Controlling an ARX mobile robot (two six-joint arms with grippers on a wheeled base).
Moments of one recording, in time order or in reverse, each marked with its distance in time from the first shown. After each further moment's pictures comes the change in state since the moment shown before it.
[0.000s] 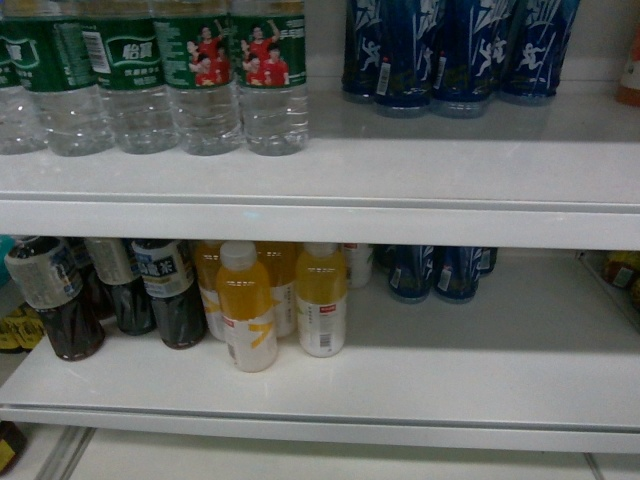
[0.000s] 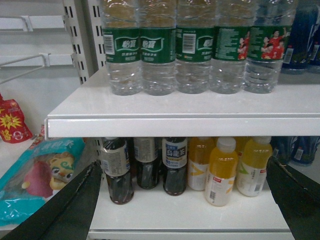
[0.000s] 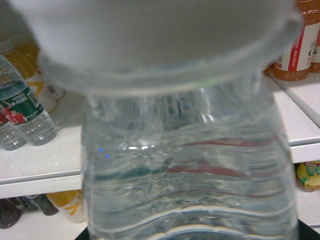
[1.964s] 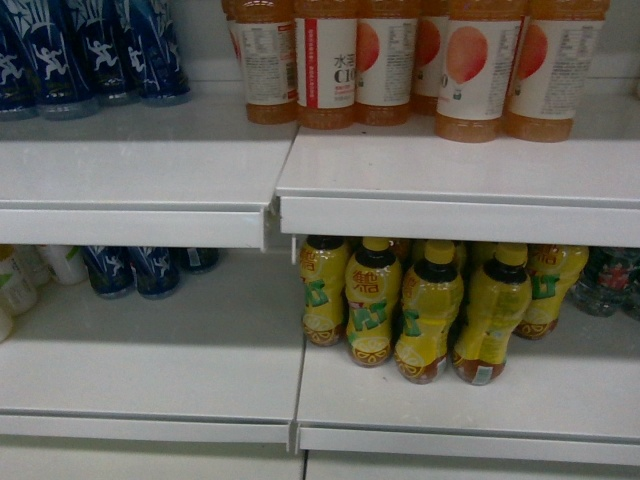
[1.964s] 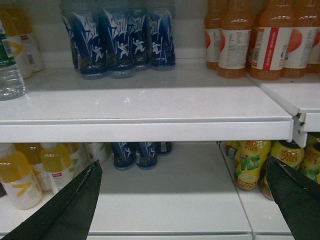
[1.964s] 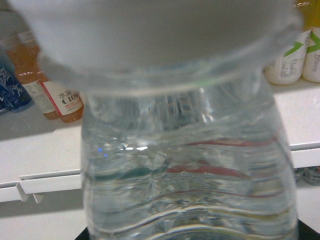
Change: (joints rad) left arm 0.000 0.000 0.000 0.001 0.000 0.000; right arm 0.000 0.001 0.000 0.001 -0.001 0.000
